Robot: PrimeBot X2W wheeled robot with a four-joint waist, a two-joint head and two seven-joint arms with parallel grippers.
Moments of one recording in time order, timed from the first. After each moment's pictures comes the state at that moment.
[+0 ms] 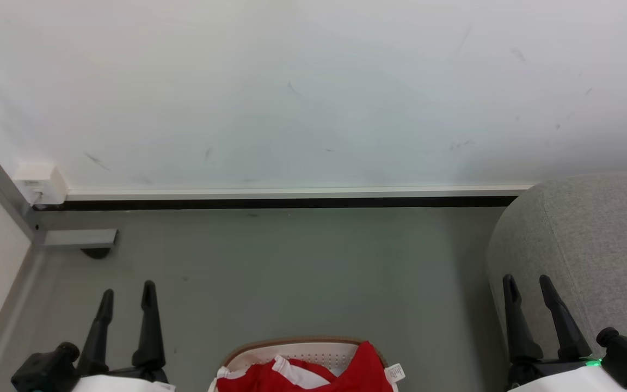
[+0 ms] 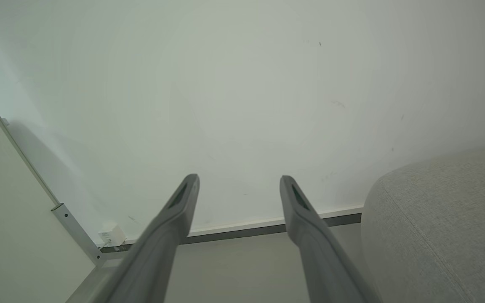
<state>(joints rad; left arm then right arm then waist) 0.00 0.04 0.06 0.04 -0.34 -0.05 -0.20 -0.06 -0.04 0.11 0.14 0.48 0.13 -0.20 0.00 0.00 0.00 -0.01</state>
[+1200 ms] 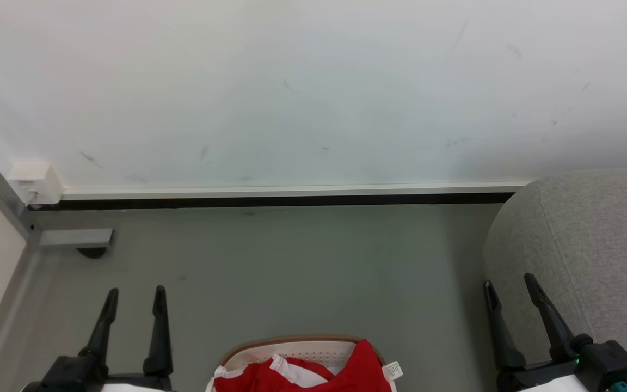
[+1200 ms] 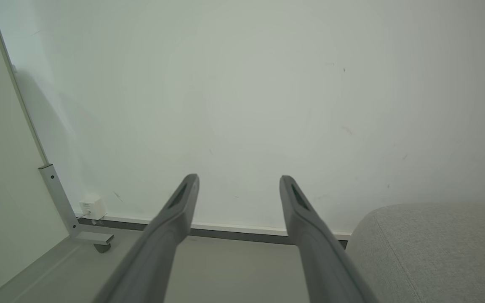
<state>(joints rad) 0.01 0.05 0.05 0.06 -0.09 -0.04 -0.26 -0.06 -0.05 0.14 0.15 0.25 0.13 -0.26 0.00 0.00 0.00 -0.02</state>
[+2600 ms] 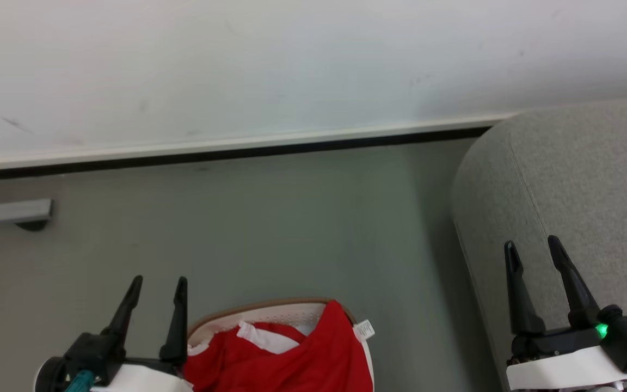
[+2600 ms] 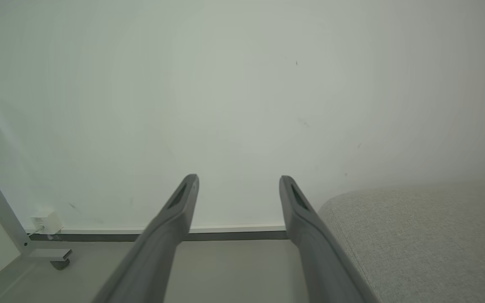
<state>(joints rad) -0.06 0.06 0.02 0.15 -0.08 -0.07 -0.26 -0.12 -0.05 0.10 0.10 0.27 0.13 -0.26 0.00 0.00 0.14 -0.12</state>
